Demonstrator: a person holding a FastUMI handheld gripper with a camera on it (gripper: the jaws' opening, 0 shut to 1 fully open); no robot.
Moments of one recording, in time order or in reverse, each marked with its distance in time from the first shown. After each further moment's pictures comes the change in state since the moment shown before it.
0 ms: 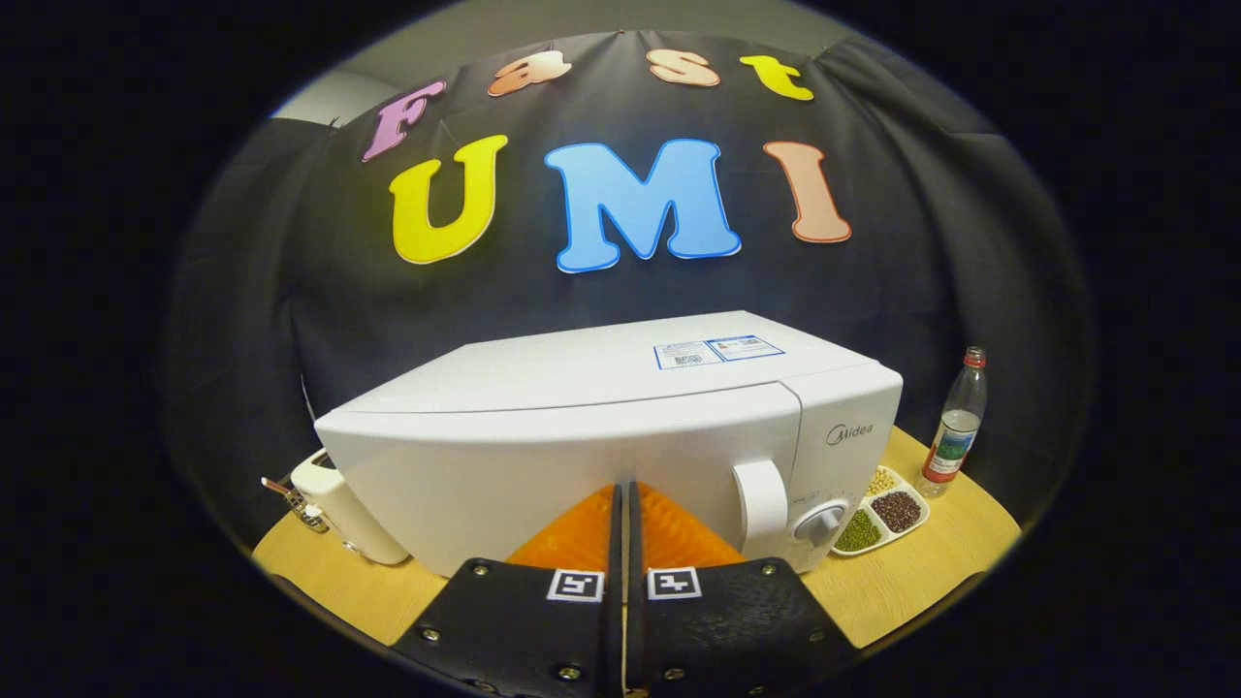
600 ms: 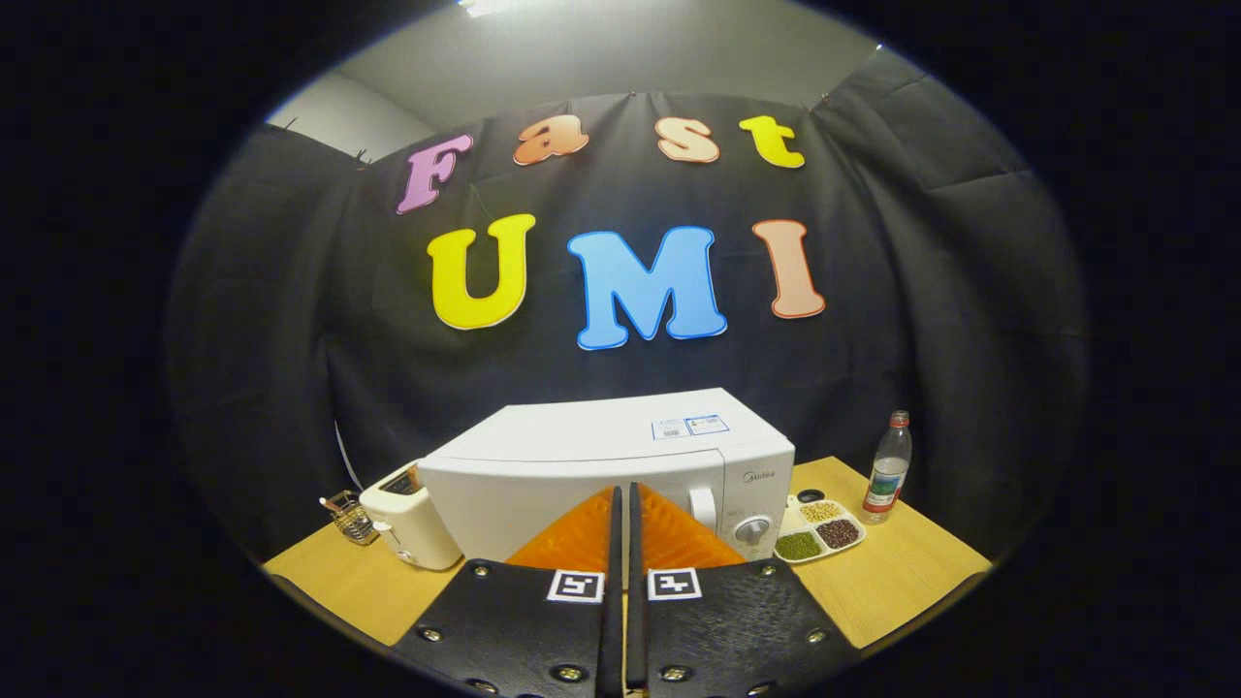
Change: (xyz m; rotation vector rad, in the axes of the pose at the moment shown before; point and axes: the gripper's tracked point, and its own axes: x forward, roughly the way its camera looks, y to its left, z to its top) arm -0.151 0.006 0.057 -0.025 -0.167 0.000
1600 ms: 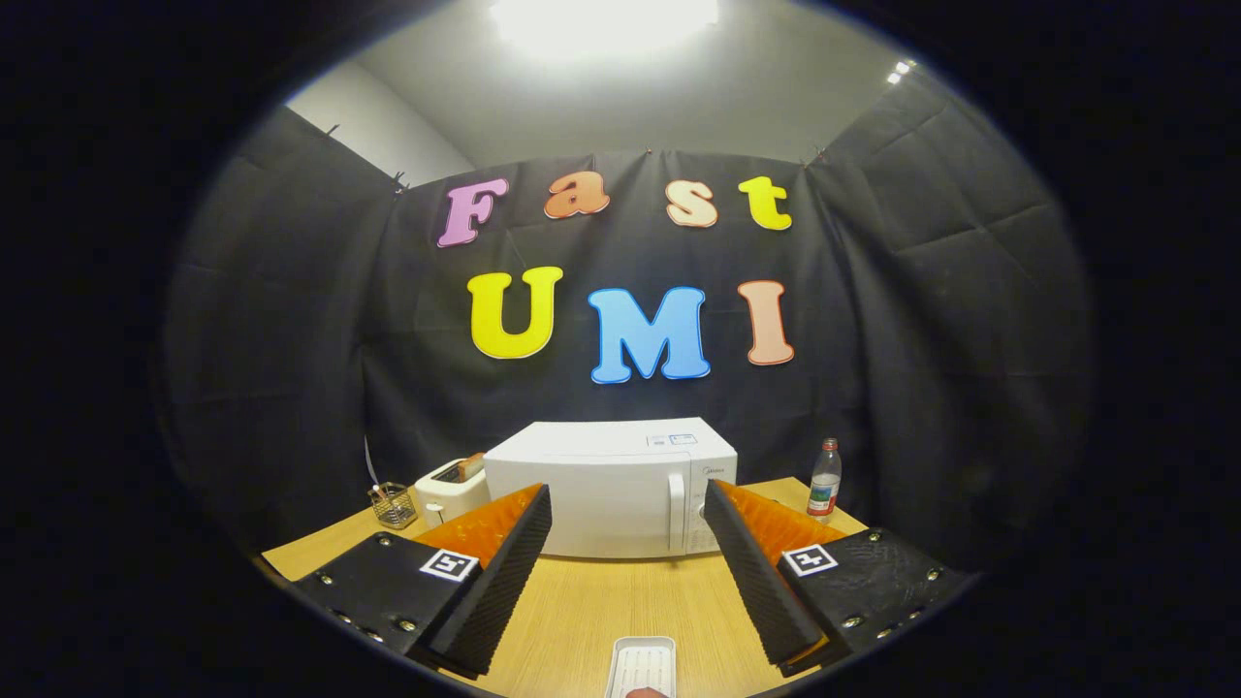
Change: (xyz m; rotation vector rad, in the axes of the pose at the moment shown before) arm -0.171 0.012 0.018 -0.069 -0.097 -0.007
